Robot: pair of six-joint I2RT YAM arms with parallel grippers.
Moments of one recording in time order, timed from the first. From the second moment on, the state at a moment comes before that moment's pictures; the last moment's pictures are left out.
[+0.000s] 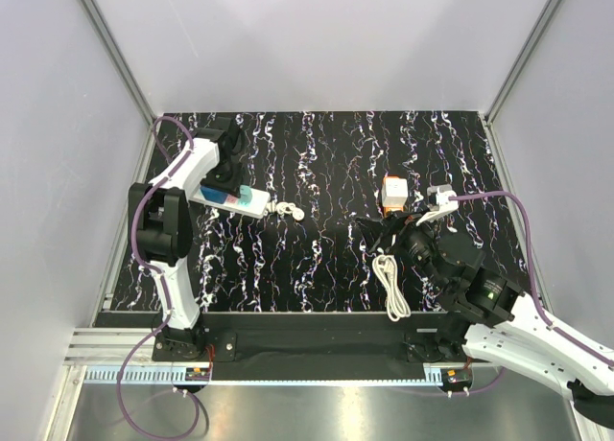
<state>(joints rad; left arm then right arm) -0.17 1.96 1.62 -1.04 -0.17 -1.56 0.95 0.59 0.68 -0.15 0.43 0.52</state>
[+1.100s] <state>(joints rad) -0.22 2.02 1.65 -1.06 -0.31 -1.51 0.95 0.56 0.68 -0.16 0.46 0.52</state>
